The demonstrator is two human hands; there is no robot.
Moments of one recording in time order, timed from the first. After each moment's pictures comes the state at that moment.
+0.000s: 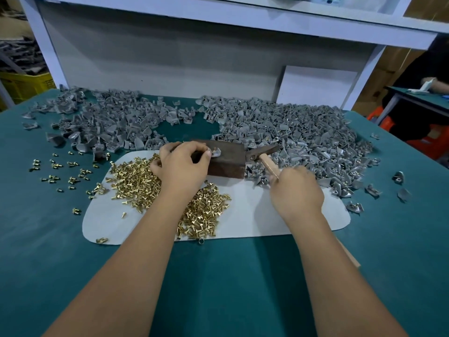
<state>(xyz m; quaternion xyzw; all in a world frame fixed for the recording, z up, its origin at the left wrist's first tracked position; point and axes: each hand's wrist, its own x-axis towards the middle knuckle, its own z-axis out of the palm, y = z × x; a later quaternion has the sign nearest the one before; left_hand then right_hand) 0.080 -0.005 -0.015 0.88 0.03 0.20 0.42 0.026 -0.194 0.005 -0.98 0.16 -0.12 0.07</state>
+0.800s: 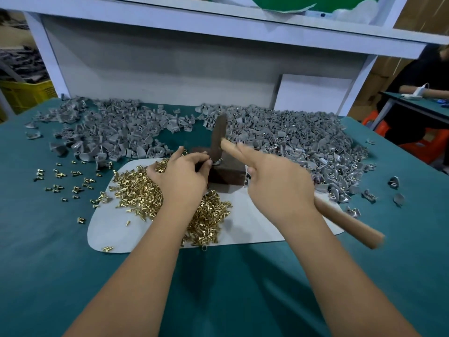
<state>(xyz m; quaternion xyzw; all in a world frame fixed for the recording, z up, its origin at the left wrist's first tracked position) 0.077 -0.008 -0.016 0.90 0.05 0.27 0.33 -0.001 -0.152 0.054 -0.97 -0.04 -0.24 0.05</state>
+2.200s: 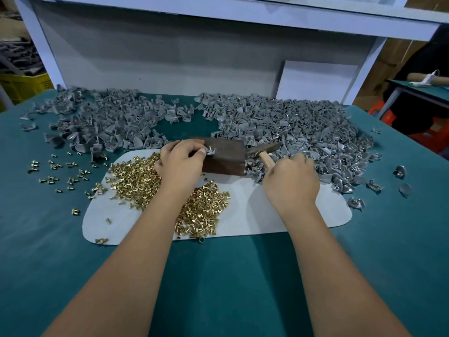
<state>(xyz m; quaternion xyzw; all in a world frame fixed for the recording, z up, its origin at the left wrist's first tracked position) 0.076 -0.005 -0.008 0.84 0.03 0.15 0.52 0.035 -0.187 0.005 -0.97 0.16 -0.18 0.04</state>
